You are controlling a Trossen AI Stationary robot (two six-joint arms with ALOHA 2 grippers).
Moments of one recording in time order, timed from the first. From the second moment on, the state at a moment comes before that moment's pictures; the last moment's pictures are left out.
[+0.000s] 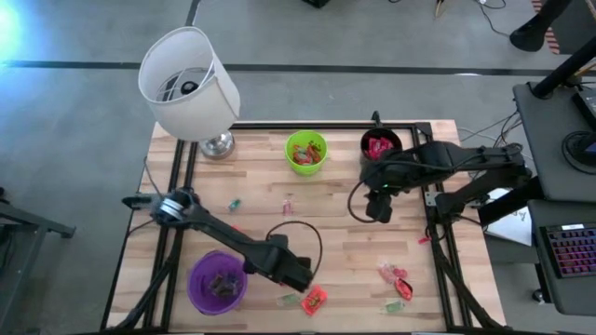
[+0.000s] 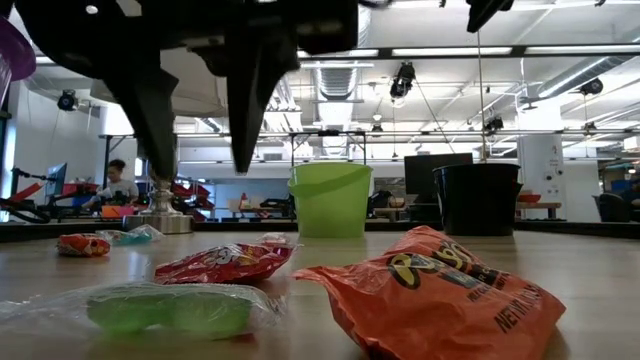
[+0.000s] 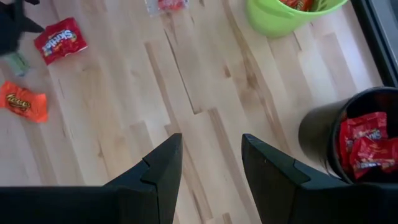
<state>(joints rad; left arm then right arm) -0.47 2.13 1.78 -1.15 -0.10 -1.94 0.12 1.39 1.60 -1.38 0.16 0.41</state>
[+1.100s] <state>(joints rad) -0.39 2.34 1.81 -0.98 0.18 -1.77 0.24 1.20 1.60 -1.44 0.12 0.52</state>
